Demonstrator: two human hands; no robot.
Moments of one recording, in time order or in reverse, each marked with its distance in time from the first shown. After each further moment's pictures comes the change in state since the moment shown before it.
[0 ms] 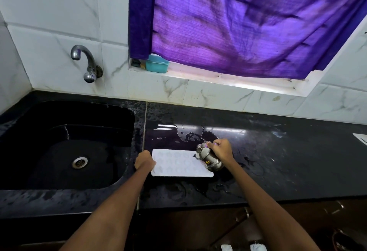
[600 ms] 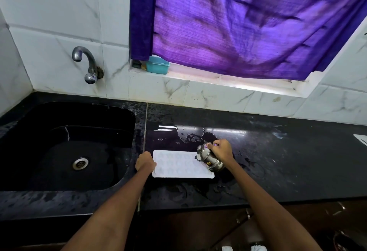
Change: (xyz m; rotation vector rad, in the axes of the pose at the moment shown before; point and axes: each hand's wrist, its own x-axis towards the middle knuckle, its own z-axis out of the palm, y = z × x) left_hand 0.002 -0.002 0.001 0.003 -0.001 -0.002; right_hand 0.000 -0.004 0.000 -0.102 -0.021 -0.025
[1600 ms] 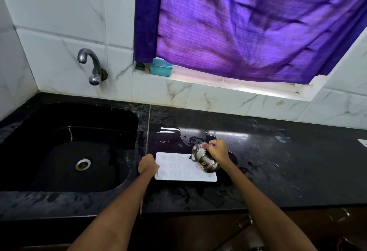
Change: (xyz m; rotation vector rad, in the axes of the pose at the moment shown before) left_hand 0.002 -0.002 0.002 -0.008 0.002 -0.004; right_hand 0.008 -0.018 0.018 0.042 -0.026 -0.026
